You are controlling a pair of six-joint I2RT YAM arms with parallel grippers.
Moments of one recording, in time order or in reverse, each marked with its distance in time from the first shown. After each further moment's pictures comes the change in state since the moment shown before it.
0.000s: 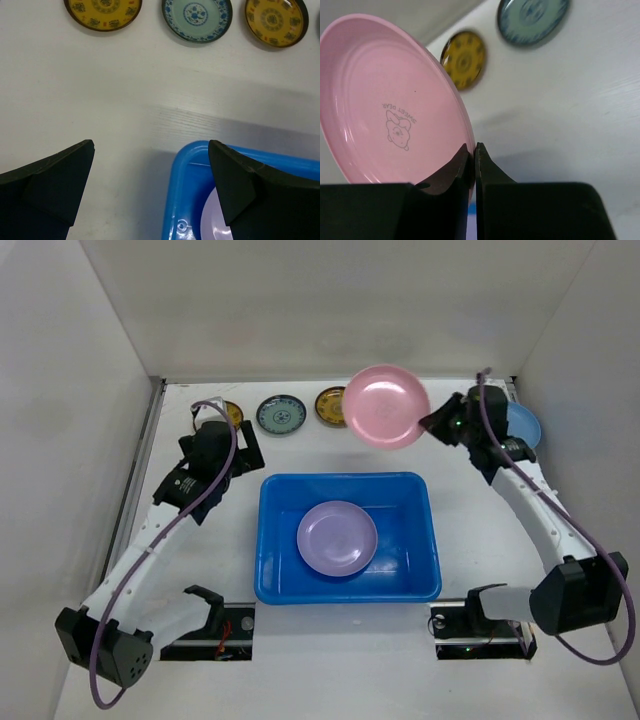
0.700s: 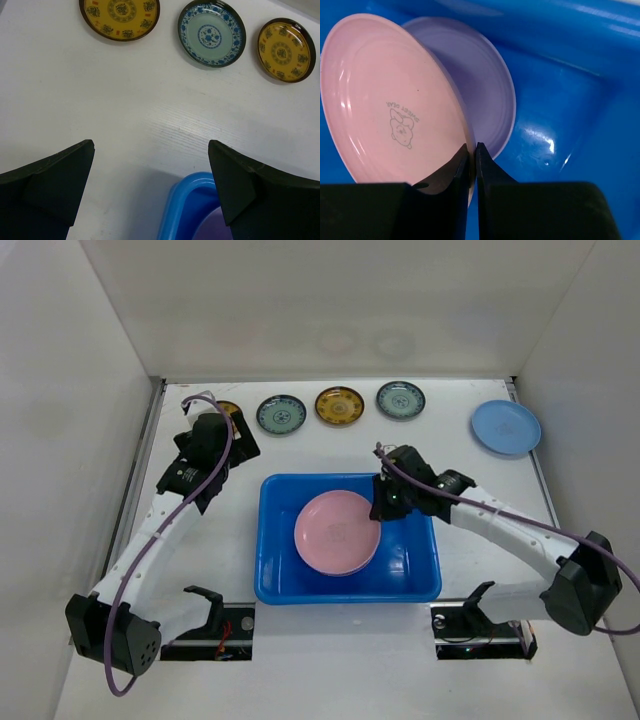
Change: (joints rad) left arm 0.090 0.077 0.000 0.081 0.000 -0.078; right arm 0.571 -0.005 -0.165 -0.314 -0.020 -0.249
